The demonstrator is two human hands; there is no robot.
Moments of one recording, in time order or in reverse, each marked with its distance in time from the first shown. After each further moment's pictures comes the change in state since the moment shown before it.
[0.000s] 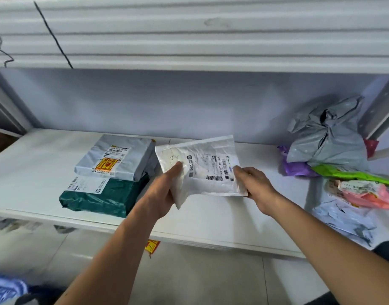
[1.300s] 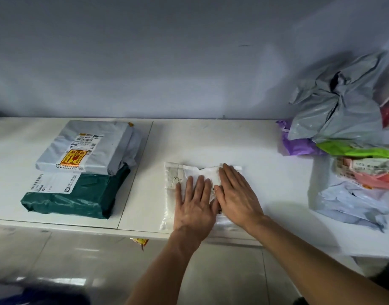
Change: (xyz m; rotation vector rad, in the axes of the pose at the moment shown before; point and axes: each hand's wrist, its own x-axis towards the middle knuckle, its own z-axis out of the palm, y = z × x) left_hand 0.044 -0.133 0.053 1.837 0.118 0.287; right_hand 0.021 0.099 0.029 -1.207 0.063 -0.573
